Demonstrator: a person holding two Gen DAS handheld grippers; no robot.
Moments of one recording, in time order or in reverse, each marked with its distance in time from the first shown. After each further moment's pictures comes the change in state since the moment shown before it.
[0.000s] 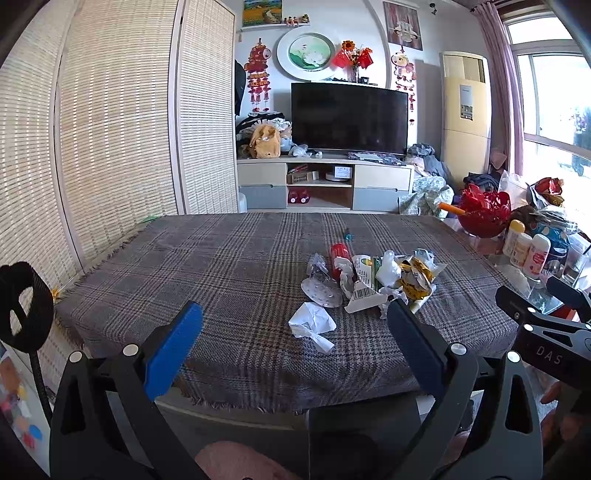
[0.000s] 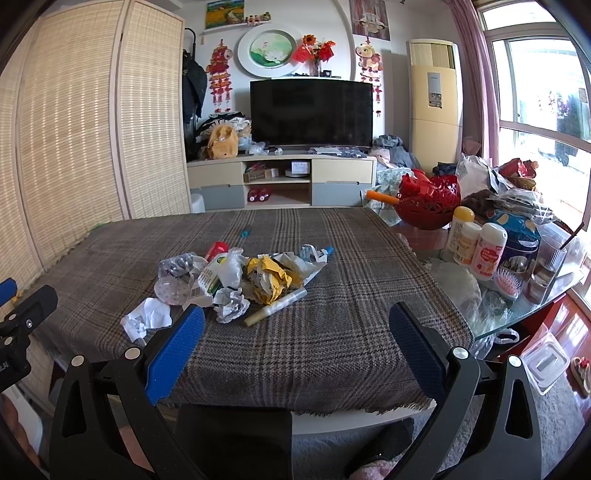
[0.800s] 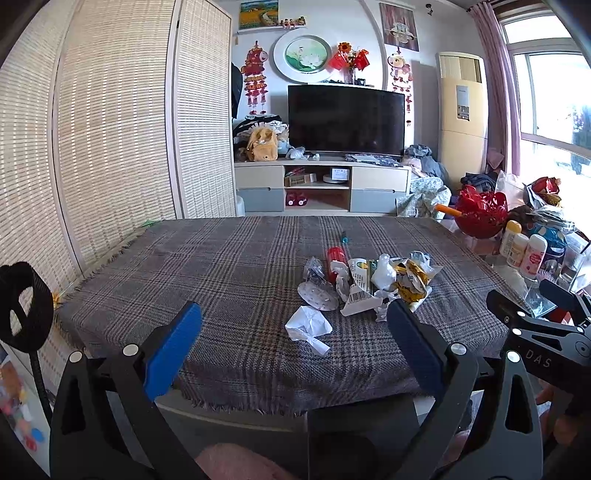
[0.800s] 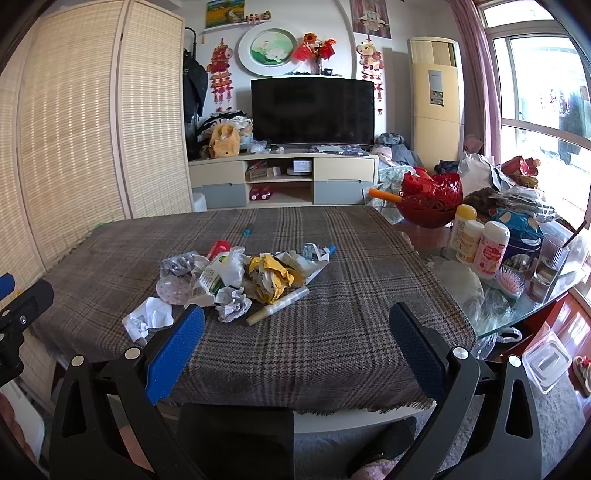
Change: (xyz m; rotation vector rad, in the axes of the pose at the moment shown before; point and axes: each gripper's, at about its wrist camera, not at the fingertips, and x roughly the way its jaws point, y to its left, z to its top) left arm -0.006 -0.005 0.004 0.015 -0.011 -0.006; right arm 0.005 0.001 0.000 0.009 0.007 0.012
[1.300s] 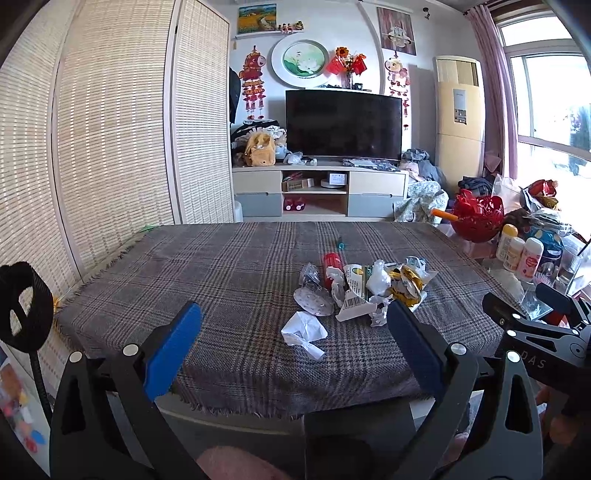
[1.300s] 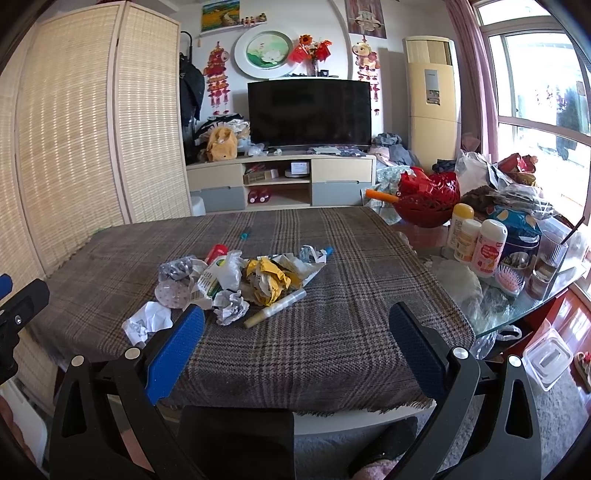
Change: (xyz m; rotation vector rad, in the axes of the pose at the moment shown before) left arm -0.003 -0.002 0.003 0.000 -0.015 -0.009; right arm -0.001 -0.004 0.000 0.013 -0.008 -0.003
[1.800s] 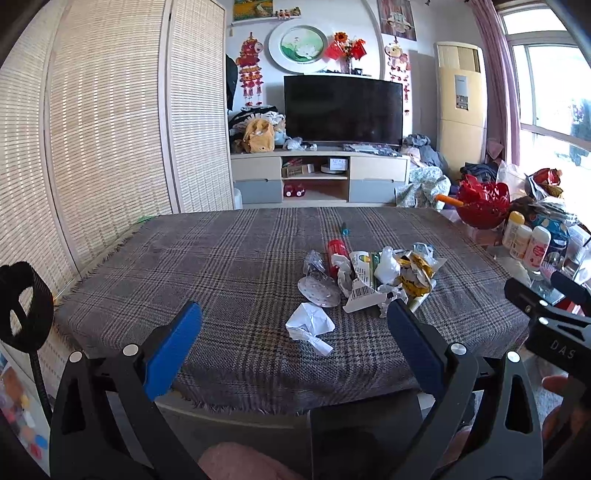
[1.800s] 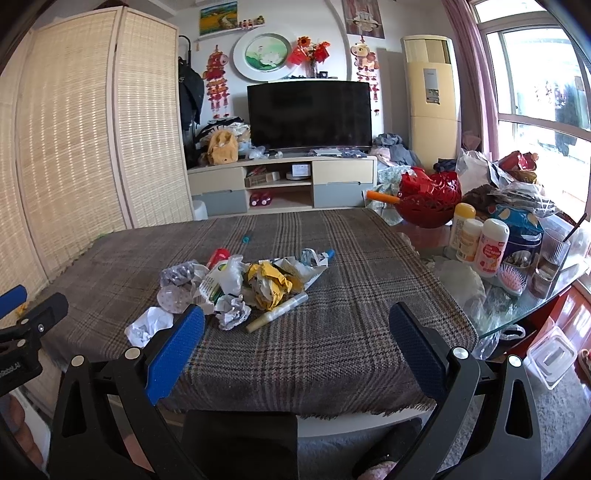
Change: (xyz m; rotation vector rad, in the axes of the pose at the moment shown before) left arm 0.024 0.005 -0.001 0.019 0.060 0.001; right arm 0.004 -0.006 0.003 0.018 -0.006 0.005
